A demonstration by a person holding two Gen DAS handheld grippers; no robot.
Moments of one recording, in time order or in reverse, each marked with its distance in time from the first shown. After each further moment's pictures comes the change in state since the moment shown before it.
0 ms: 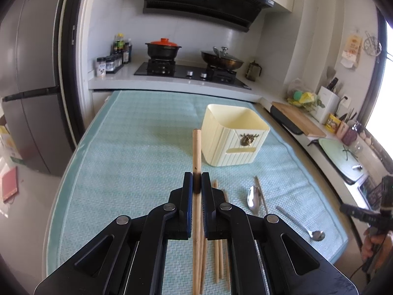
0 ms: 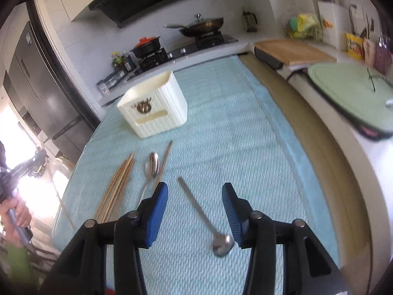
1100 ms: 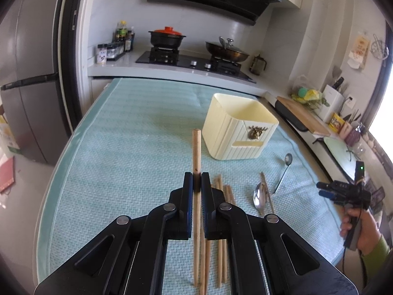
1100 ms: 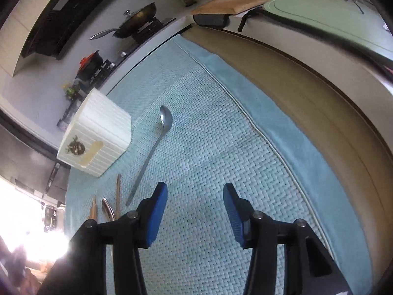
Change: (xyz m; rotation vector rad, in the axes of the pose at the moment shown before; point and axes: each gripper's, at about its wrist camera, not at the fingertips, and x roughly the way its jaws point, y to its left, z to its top) left arm 0.027 0.010 -0.004 -0.034 0.043 -0.003; right arm 0.118 -0.095 0.050 0.374 0.036 -0.042
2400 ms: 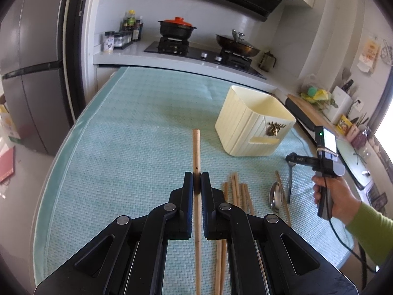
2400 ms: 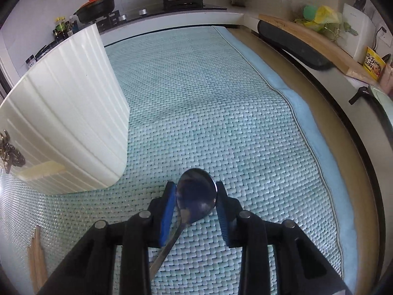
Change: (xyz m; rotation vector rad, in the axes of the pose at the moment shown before) left arm 0.026 0.024 -0.002 -0.048 0.038 0.017; right arm 0.148 0.148 0.055 -0.407 0.011 -0.322
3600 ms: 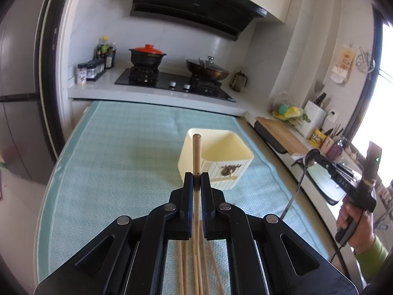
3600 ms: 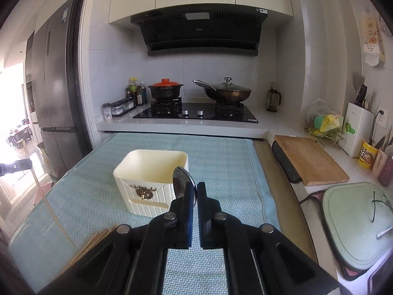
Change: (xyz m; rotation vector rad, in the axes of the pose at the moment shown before) left arm -0.037 -0.046 0.070 0.064 -0.107 -0.140; right arm -0.254 -0.016 -0.042 -0.261 -0.519 0.181
